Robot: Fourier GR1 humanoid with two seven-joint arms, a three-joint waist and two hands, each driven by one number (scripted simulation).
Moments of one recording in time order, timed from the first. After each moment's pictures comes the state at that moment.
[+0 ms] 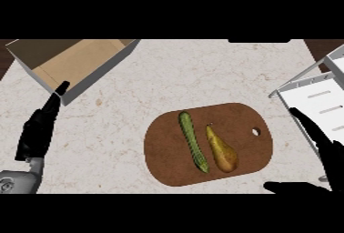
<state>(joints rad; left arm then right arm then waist) -0.11 0.45 -0.12 -1.49 0.02 0.24 0.07 0.07 -0.77 0.36 -2.09 0.24 -0.29 0.68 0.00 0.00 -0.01</state>
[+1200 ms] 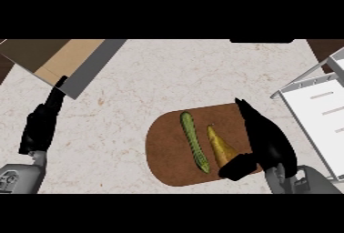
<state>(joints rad) -0.16 0.41 -0.09 -1.45 -0.01 0.21 0.08 -0.36 -0.47 0.59 -1.87 0.36 0.00 1.19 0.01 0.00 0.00</state>
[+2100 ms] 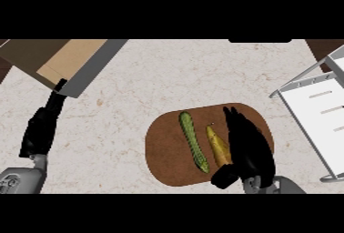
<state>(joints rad) -0.13 0.38 -0.06 -1.45 -0.04 0.18 0.06 -0.31 -0.34 0.65 -1.82 0.62 0.08 1.18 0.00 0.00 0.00</state>
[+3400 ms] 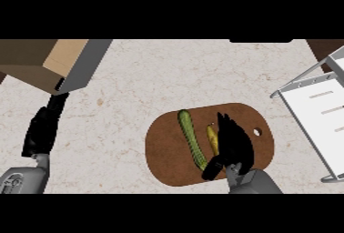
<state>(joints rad) -0.14 0.33 -0.01 -1.46 -0.10 0.15 0.06 -0.23 -0.10 0.50 -1.57 0.77 0.16 1.07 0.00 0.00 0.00</state>
